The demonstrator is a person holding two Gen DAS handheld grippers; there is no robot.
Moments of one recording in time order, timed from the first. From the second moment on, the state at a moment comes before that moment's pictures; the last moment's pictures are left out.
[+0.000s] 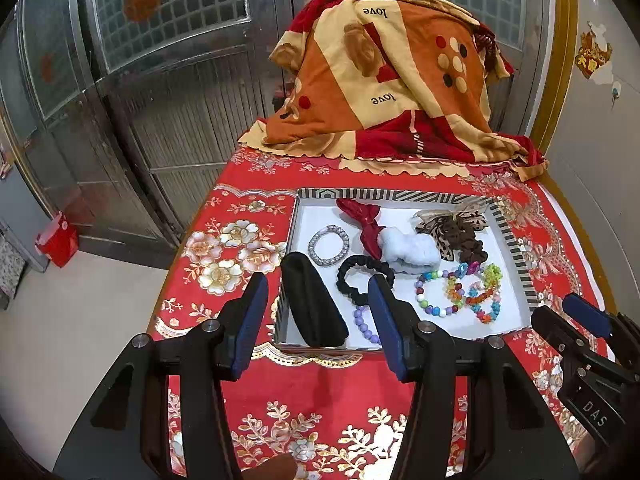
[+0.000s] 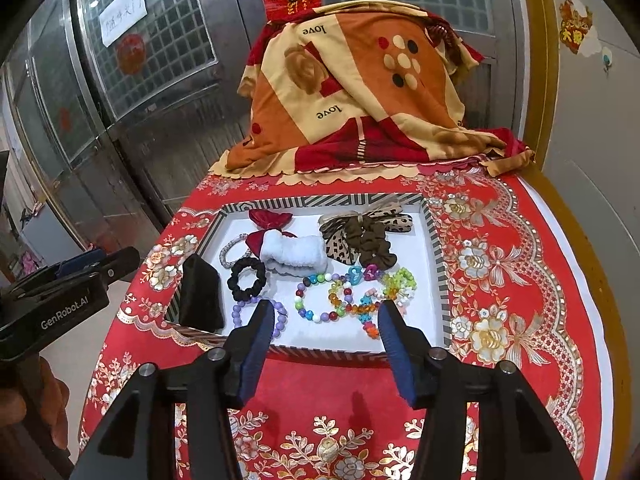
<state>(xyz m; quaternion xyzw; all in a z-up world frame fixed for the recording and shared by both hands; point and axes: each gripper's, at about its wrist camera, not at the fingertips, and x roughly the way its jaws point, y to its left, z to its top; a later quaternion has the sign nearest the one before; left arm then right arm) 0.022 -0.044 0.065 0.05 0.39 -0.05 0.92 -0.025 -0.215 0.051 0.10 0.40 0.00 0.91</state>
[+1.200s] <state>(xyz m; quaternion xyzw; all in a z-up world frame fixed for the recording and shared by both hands) 0.025 -0.050 0.057 0.06 0.40 -0.06 0.91 -0.017 -0.217 0.049 0.08 0.41 0.00 0.91</state>
